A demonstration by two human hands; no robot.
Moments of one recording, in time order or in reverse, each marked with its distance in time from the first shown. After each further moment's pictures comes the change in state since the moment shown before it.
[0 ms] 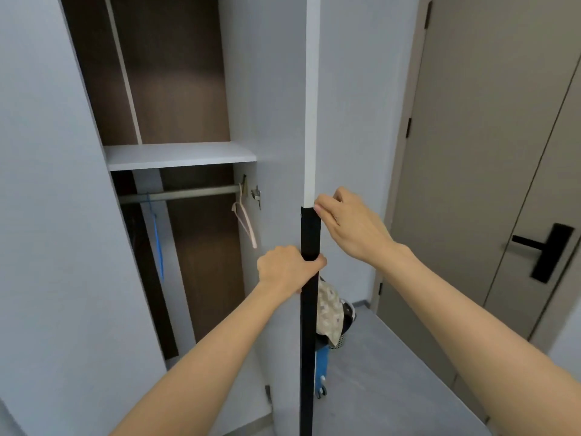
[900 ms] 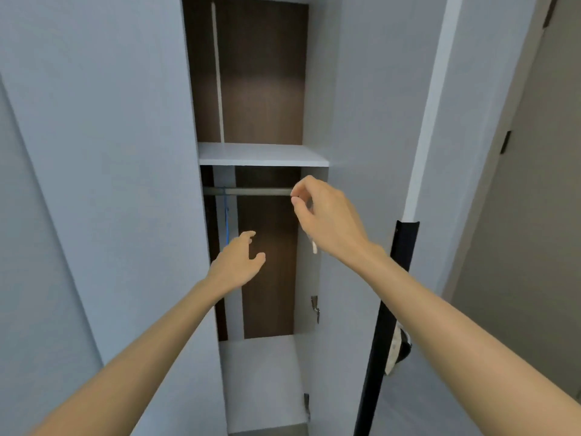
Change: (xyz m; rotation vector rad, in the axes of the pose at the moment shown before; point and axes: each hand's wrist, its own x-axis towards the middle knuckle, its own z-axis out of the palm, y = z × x) left_hand -0.006 -0.174 -0.067 -0.162 0.159 -0.135; right_hand 0.052 -0.128 0.037 0.364 0.084 -0.194
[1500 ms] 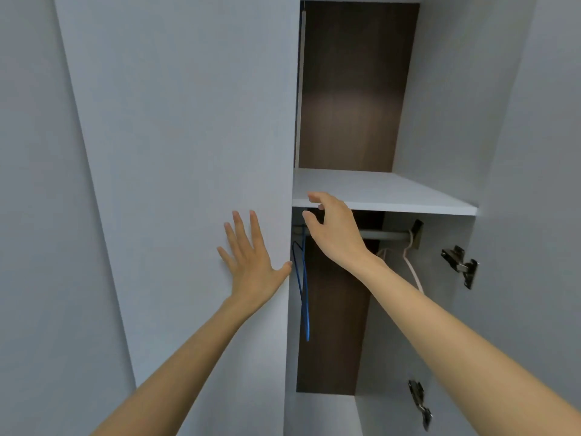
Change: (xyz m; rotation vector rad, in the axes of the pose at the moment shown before) left_hand 0.181 -0.176 -0.069 0.215 0.411 -0.132; right_hand 0.217 -0.026 0.241 0.314 -0.082 0.068
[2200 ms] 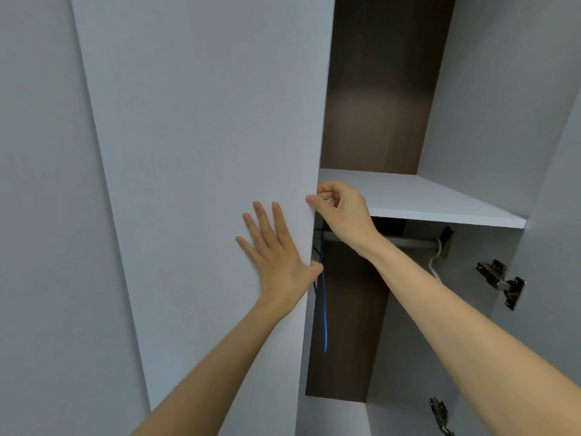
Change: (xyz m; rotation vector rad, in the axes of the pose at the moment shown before) left_hand 0.027 0.006 0.022 0.059 0.183 -0.003; right_hand 0.052 -0.002 0.026 0.236 -0.009 0.043
